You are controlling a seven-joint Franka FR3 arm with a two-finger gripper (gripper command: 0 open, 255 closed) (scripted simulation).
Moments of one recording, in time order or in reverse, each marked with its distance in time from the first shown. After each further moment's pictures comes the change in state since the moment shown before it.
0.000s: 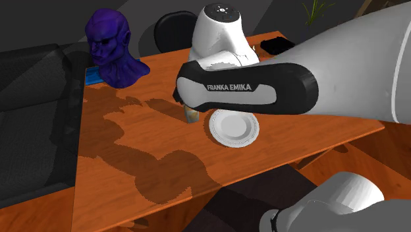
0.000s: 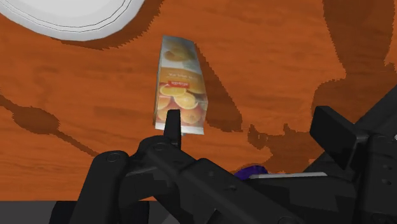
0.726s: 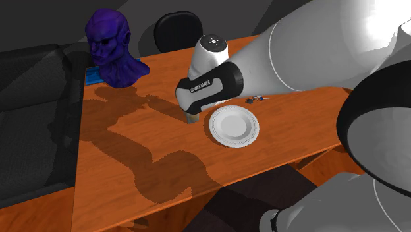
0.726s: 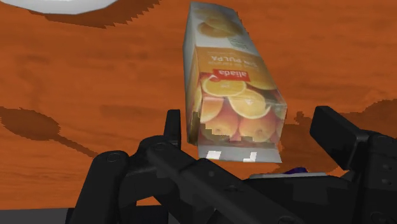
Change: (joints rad) arm -0.024 0.352 -0.037 0.081 0.036 0.323 -0.046
